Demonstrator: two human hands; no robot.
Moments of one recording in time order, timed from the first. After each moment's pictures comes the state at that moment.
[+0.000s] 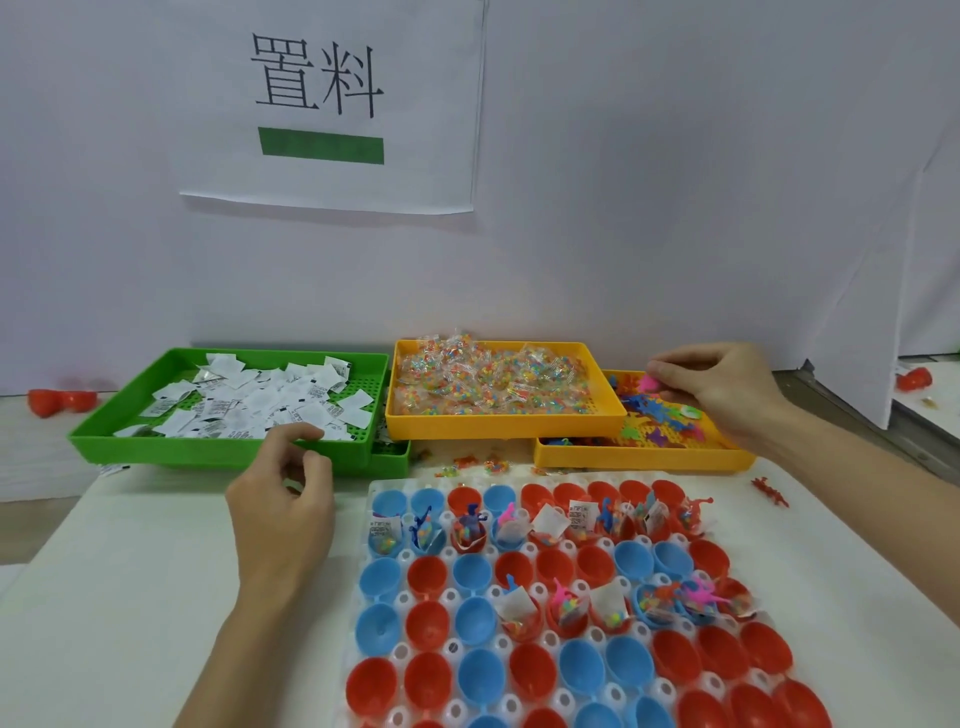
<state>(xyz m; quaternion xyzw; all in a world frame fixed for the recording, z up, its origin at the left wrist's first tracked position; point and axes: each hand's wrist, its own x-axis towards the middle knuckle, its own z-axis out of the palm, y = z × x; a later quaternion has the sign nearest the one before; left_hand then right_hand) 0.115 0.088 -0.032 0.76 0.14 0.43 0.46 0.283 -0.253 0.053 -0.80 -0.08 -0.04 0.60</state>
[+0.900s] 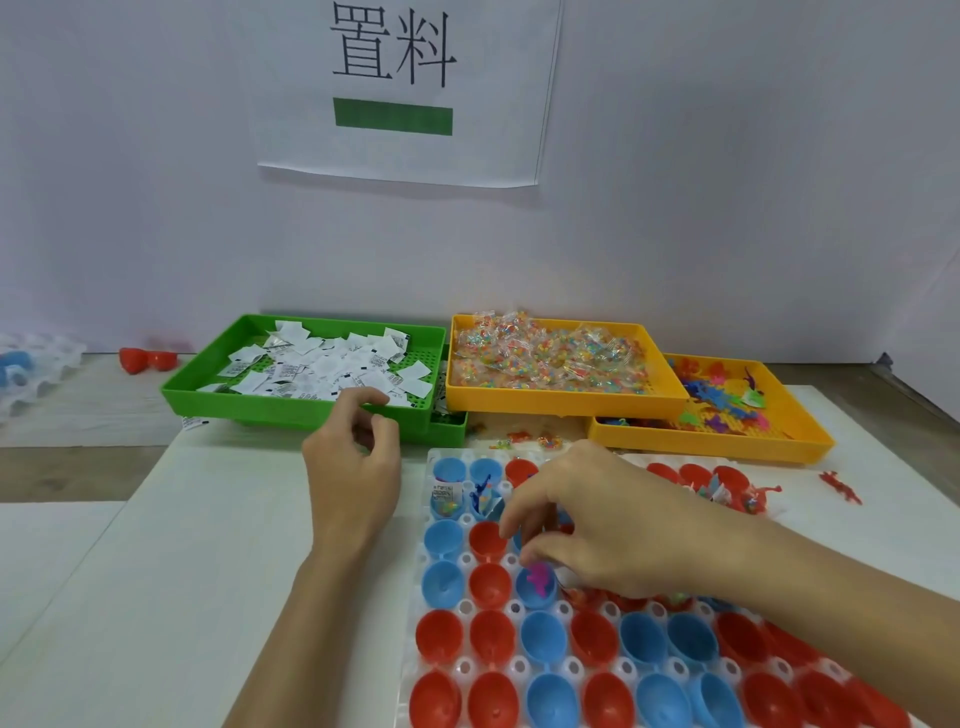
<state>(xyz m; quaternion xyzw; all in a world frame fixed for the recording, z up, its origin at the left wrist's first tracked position) 0.115 0.087 -0.029 0.76 0.14 0.43 0.47 0.136 -0.130 0.054 -0.86 -0.47 0.12 0.18</state>
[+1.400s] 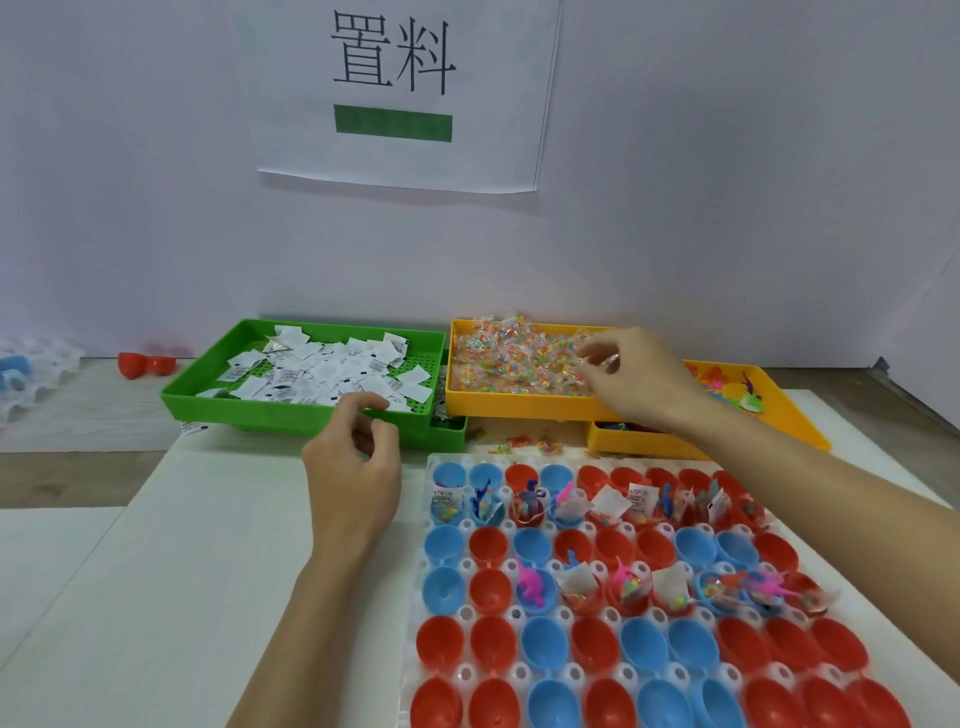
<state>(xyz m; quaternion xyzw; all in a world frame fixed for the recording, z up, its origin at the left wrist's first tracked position) 0.114 0.086 -0.028 0.75 0.14 0.42 0.48 0.262 -0.136 0.045 -0.93 -0.23 -0.08 0.26</state>
